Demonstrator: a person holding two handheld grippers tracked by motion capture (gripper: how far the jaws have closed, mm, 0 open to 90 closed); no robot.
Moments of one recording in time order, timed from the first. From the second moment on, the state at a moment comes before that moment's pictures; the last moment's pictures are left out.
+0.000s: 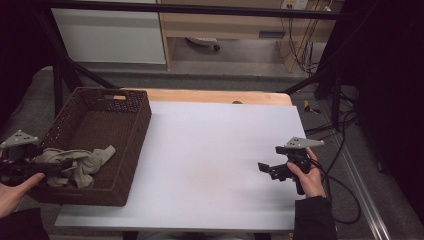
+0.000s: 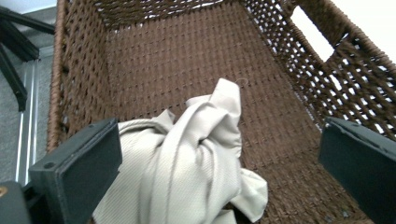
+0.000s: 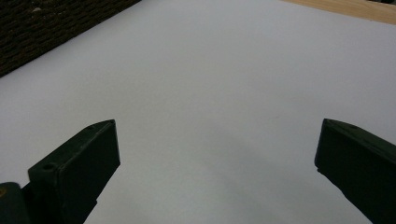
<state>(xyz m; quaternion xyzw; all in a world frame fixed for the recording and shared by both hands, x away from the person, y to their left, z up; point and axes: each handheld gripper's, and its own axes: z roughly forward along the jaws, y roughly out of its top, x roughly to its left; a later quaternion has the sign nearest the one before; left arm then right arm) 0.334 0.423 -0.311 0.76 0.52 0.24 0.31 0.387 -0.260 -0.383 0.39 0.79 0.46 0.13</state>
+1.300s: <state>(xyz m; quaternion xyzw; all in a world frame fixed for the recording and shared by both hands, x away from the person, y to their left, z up) 0.347 0.443 -0.343 0.76 0.56 0.22 0.24 0.387 -0.260 -0.384 0.39 0.79 0.45 0.13</state>
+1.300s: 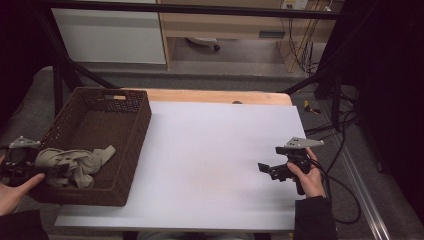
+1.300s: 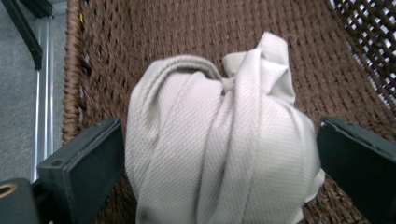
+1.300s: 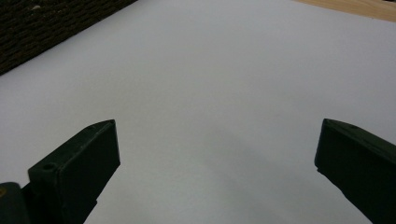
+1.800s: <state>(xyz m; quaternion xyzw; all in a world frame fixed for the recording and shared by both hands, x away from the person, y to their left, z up) 0.349 0.442 -0.349 0.77 0.57 0.19 0.23 0.387 -0.259 -0.384 0.39 0.79 0.45 0.12</state>
